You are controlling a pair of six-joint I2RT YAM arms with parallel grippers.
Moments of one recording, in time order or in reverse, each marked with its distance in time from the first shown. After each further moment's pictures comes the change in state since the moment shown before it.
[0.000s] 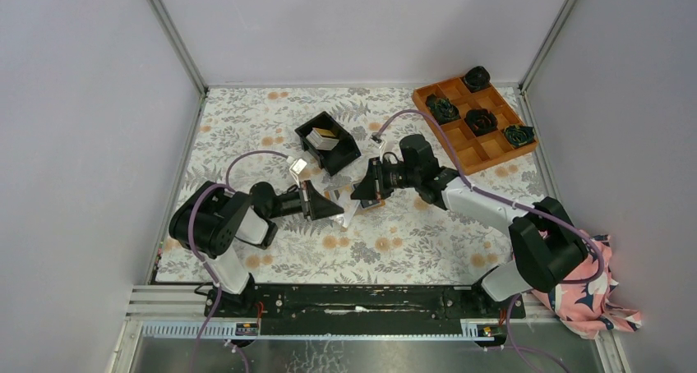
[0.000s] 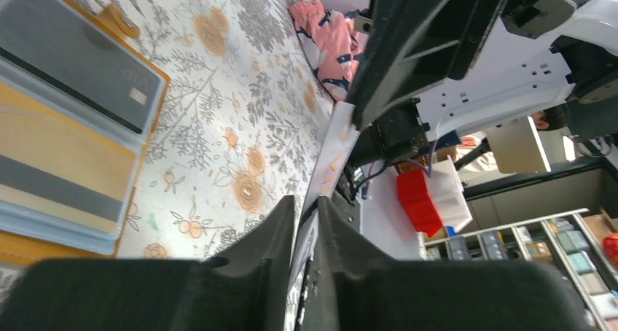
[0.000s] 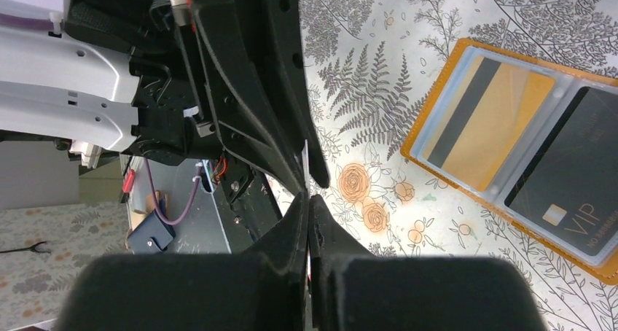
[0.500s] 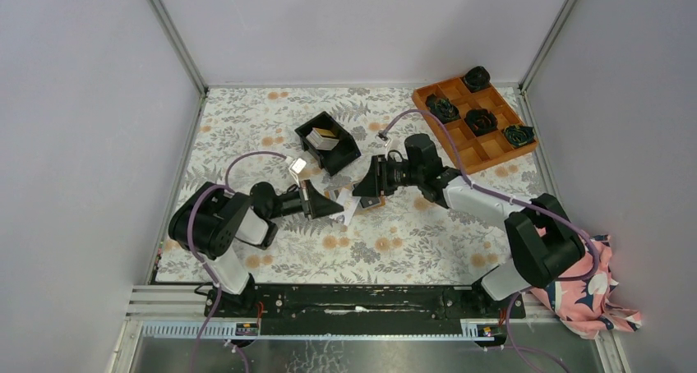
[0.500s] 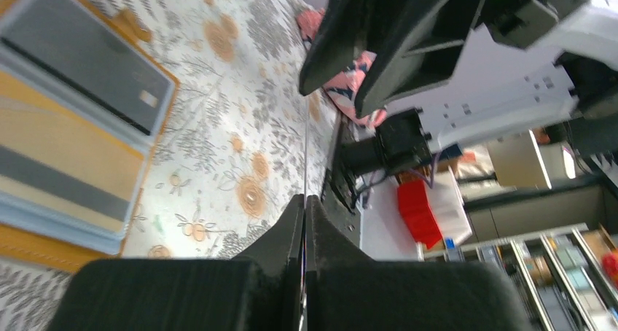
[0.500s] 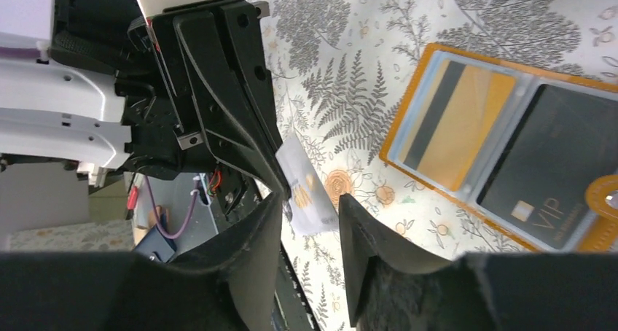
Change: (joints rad) left arm -0.008 0.006 0.010 -0.001 -0.013 -0.018; right arm -0.051 0.040 -0.021 0.056 -0.028 0.032
